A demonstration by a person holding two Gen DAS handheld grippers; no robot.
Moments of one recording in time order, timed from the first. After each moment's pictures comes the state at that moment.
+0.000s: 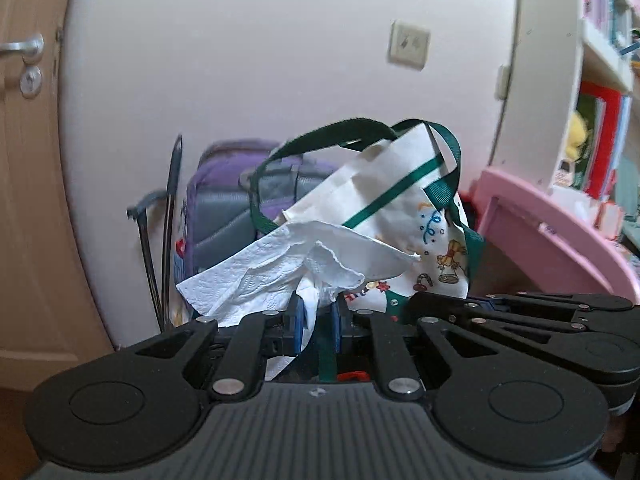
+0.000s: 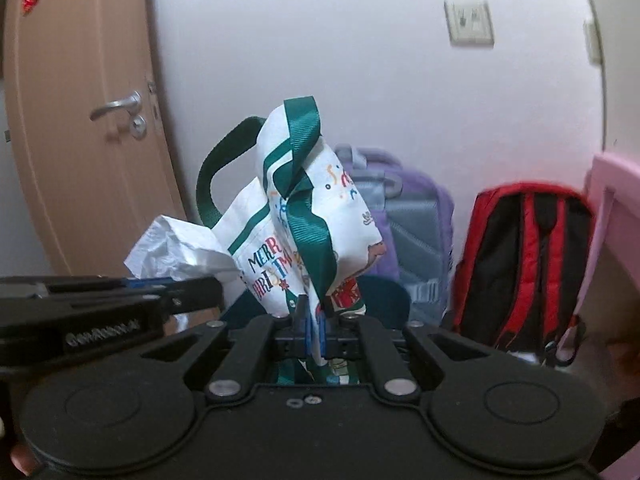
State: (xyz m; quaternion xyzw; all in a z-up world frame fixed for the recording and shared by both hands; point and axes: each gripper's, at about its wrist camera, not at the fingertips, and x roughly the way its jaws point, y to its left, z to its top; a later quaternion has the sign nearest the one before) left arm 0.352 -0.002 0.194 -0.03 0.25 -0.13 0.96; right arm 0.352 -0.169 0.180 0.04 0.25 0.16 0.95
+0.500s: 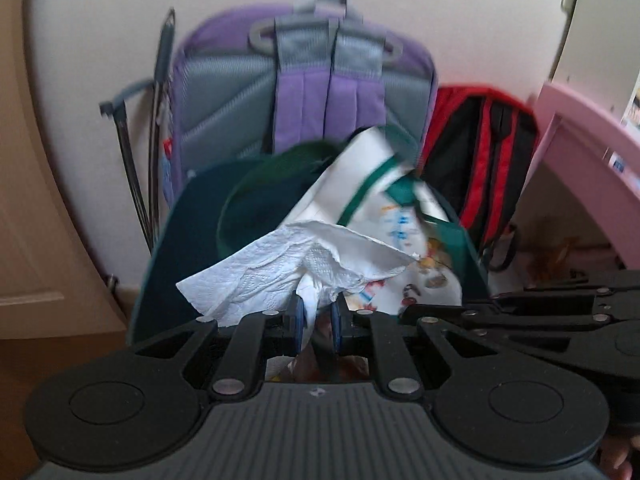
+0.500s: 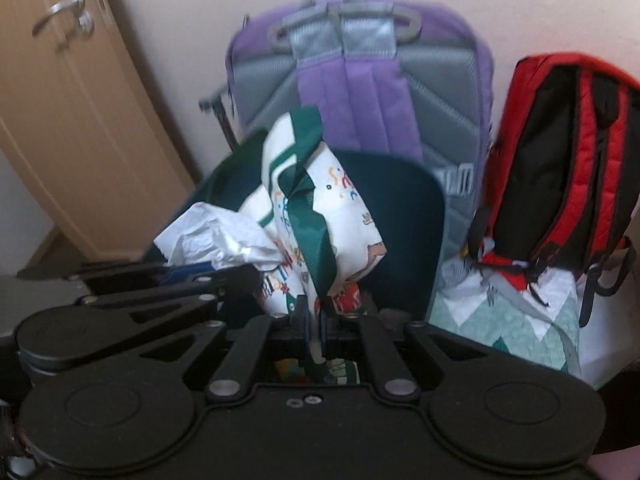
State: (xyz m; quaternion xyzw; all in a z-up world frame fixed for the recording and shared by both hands) left arm 0.452 -0.009 0.096 -0.02 0.38 -0.11 0.92; right arm 0.443 -0.149 0.094 0.03 0.43 0.17 0.89
